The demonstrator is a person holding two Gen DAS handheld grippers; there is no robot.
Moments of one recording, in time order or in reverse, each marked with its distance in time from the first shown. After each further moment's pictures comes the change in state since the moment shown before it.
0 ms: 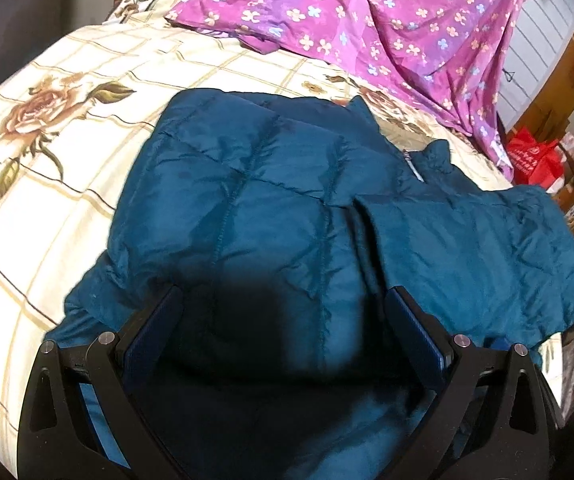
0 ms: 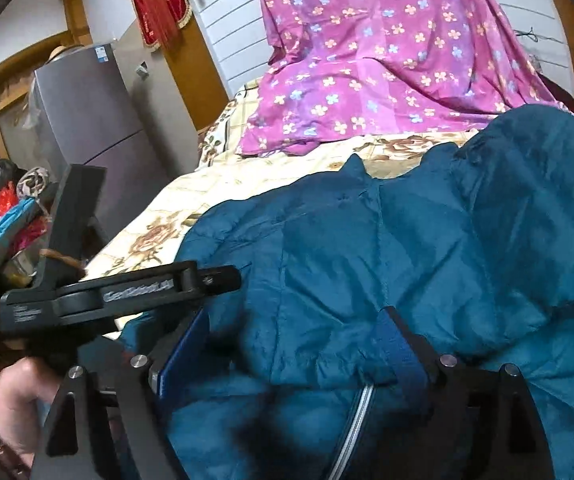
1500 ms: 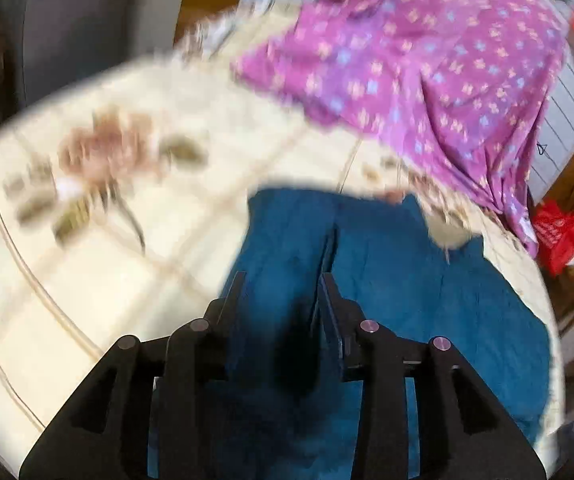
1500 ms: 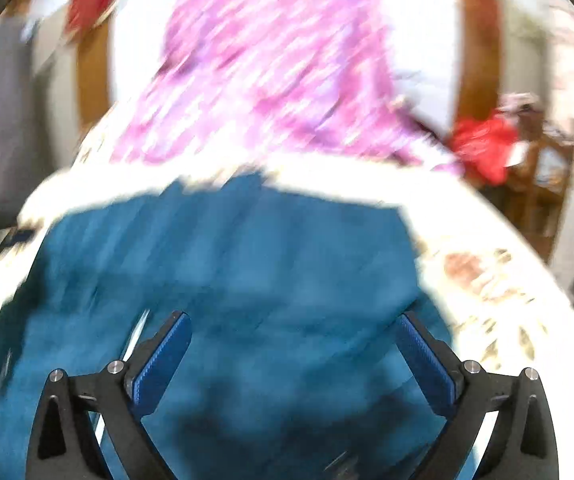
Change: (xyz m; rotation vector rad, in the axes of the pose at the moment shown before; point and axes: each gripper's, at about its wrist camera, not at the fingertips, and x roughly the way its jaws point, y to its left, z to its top) left arm -0.050 0.035 0.041 -0.087 -0.246 0.138; right arm -0.125 -0.095 -0.010 0.010 -0.129 -0.576
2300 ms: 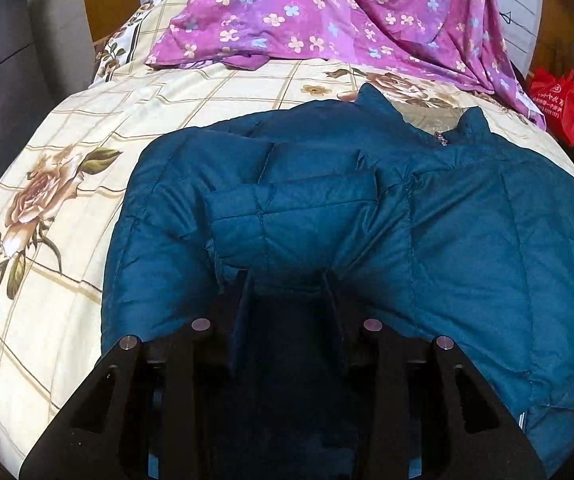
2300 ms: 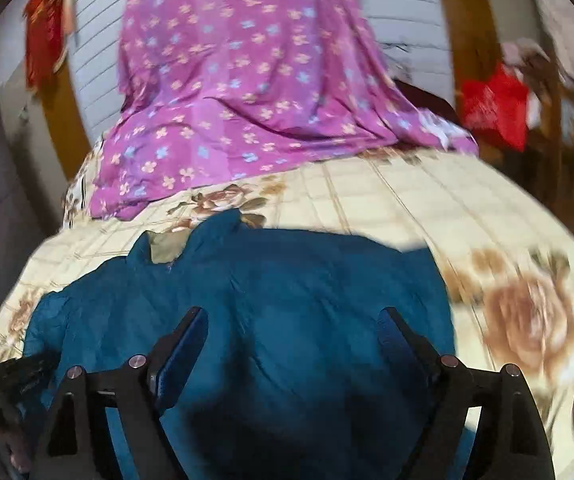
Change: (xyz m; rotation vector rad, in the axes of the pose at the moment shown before) left arm 0.085 -0.068 -0.044 0.352 0.164 0.049; right arm 0.123 -0.021 0.072 0.096 0.088 0.130
